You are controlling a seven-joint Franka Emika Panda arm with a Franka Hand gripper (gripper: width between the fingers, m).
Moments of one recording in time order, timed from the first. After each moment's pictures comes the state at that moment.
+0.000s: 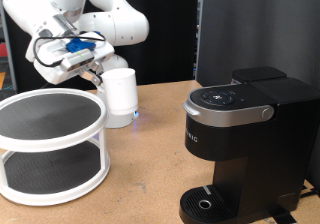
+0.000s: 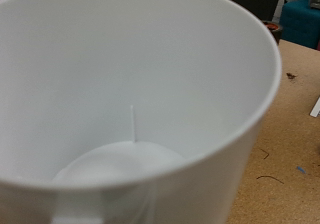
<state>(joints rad) 0.07 -0.69 -0.61 -2.84 0.84 2.41 -1.08</state>
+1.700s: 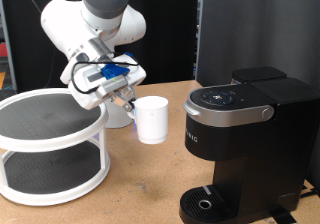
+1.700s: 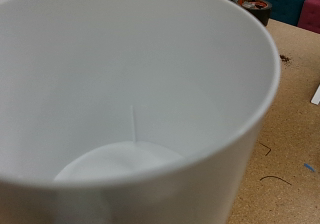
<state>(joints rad) 0.38 -0.50 -0.59 -2.81 1.26 2.70 -1.29</state>
